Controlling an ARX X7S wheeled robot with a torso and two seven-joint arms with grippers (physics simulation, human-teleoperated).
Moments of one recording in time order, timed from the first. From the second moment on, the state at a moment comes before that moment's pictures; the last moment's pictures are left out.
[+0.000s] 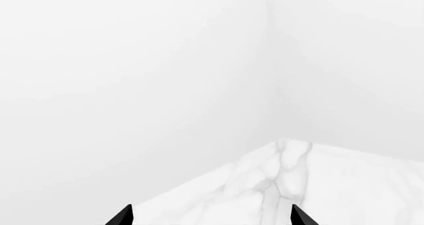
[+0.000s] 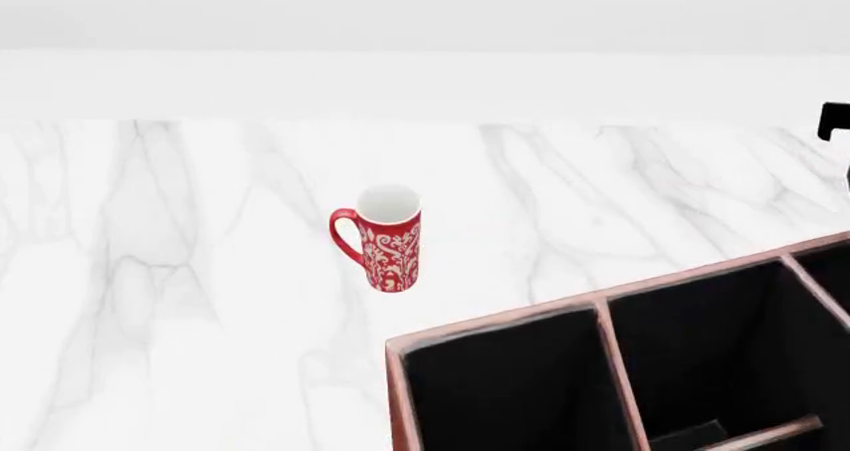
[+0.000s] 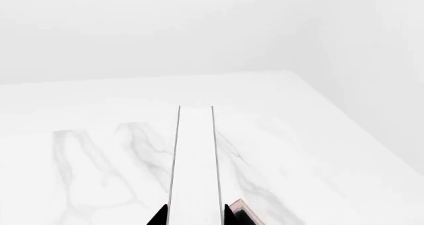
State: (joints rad) left arm 0.49 -0.22 -0.84 0.85 -0.37 -0.45 -0.41; right arm 1.29 0.71 -0.13 0.11 0.75 1.41 0.37
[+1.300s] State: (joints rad) left arm 0.49 -0.23 -0.80 0.82 -0.35 -0.43 -0.41; right arm 1.15 0.88 -0.13 0.04 1.13 1.43 0.71
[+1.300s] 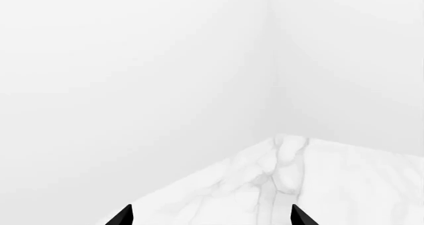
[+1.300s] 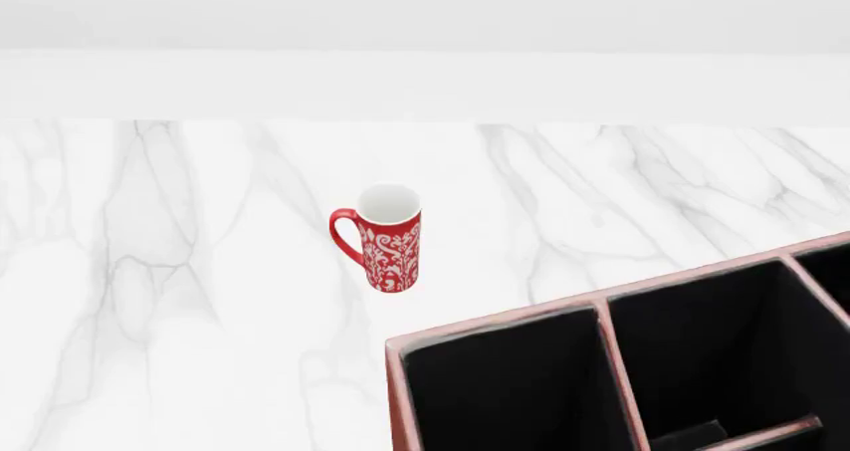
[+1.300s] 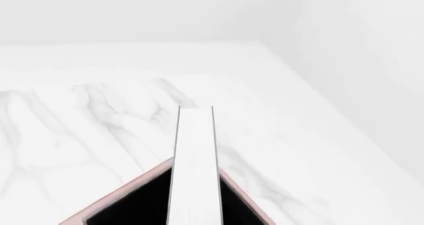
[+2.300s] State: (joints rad) left arm 0.49 -0.23 -0.79 0.81 -0.35 -0.42 -0.42; right arm 1.03 0.85 -0.23 0.16 1.05 1.24 0.60
